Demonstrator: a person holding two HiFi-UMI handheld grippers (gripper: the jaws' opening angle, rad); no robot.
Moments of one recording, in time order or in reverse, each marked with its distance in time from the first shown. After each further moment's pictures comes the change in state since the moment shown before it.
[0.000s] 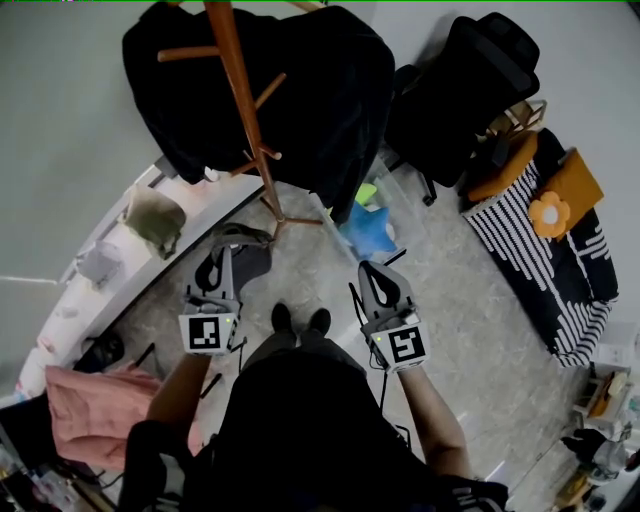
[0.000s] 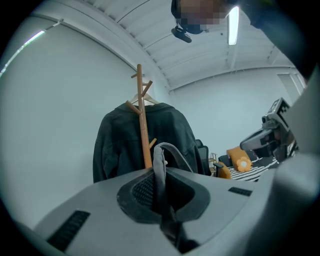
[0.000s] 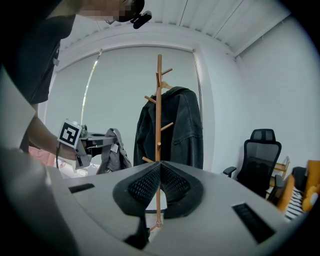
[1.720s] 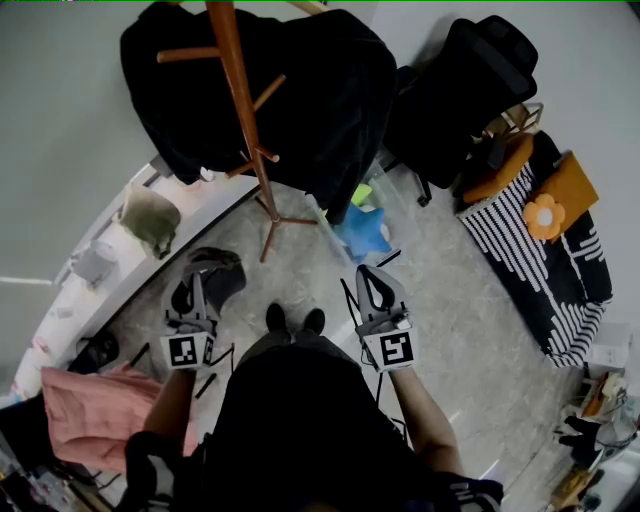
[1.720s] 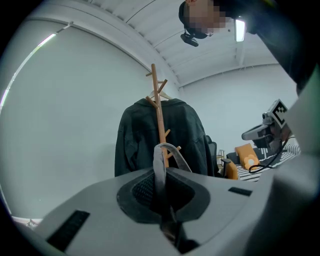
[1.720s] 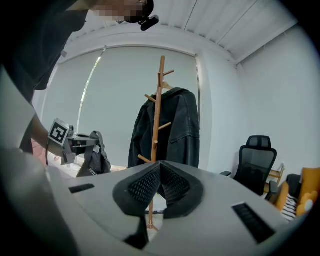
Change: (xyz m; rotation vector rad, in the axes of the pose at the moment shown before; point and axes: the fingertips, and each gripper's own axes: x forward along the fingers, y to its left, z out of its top) left arm -0.059 0.052 -0.056 -0.003 0.030 0.096; right arm 0.002 -0.004 -0.015 -0.062 -0.029 -0.050
